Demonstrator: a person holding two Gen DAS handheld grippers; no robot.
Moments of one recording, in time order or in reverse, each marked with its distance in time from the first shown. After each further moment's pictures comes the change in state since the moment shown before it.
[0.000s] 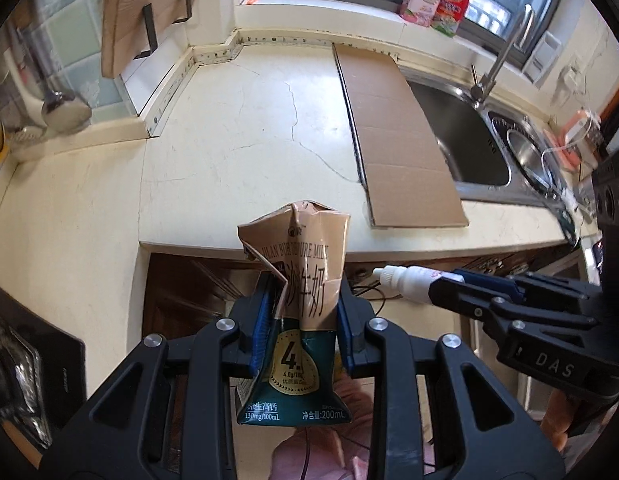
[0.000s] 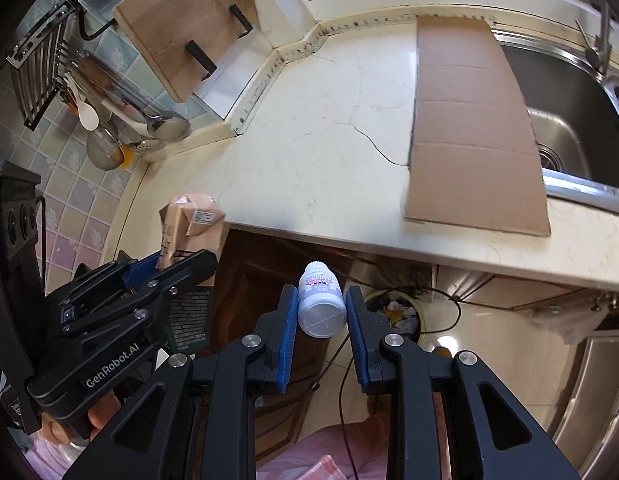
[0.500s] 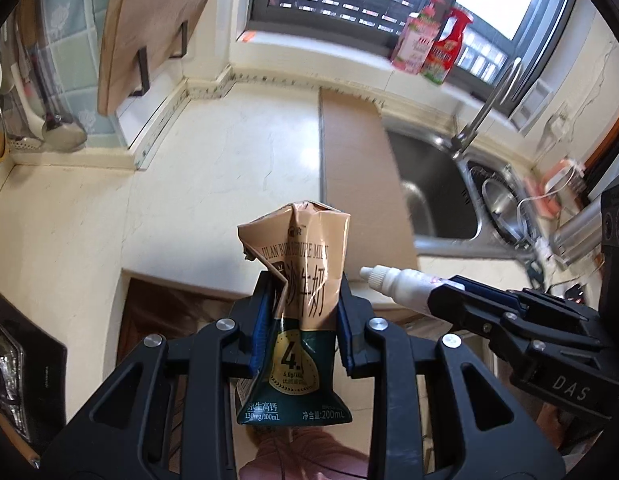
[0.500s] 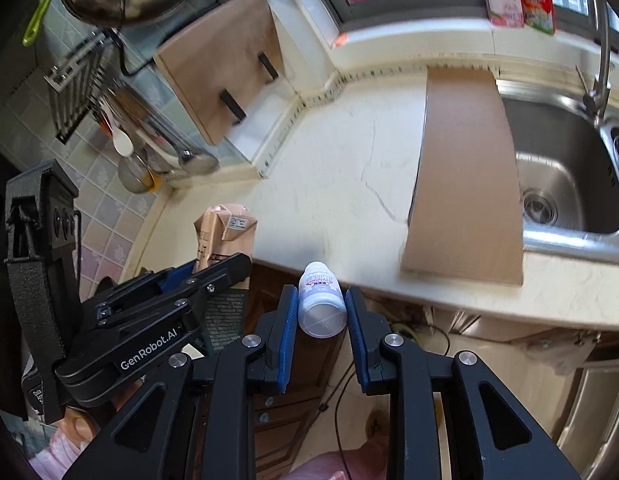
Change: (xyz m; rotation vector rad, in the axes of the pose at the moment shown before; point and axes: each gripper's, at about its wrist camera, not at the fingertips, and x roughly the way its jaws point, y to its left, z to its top) left arm -0.045 -0.038 0.047 -0.078 -0.107 -0.067; right arm -0.085 0.002 0.055 -0.066 -0.121 0.057
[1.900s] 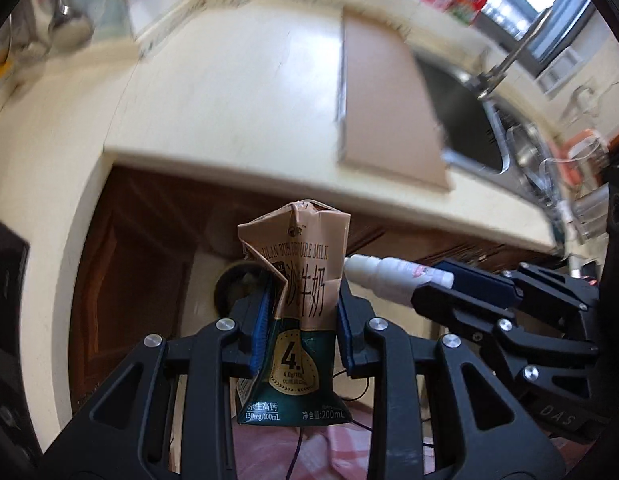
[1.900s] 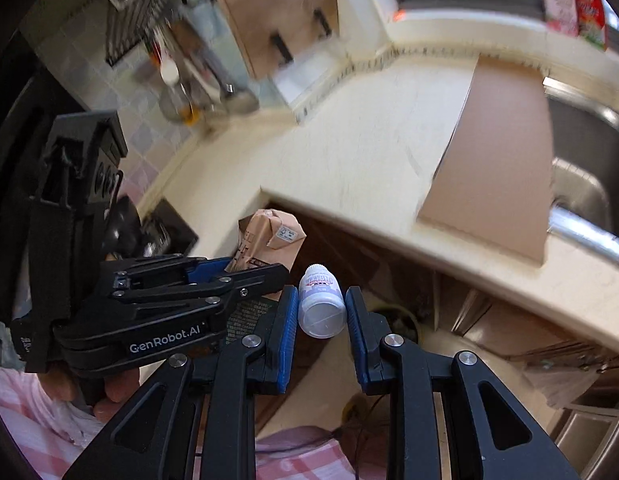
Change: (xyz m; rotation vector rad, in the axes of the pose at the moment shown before) left arm 0.079 0.025 -0.139 -0.070 0.213 0.048; right arm 0.034 -0.029 -0.099 -0.210 0.140 0.111
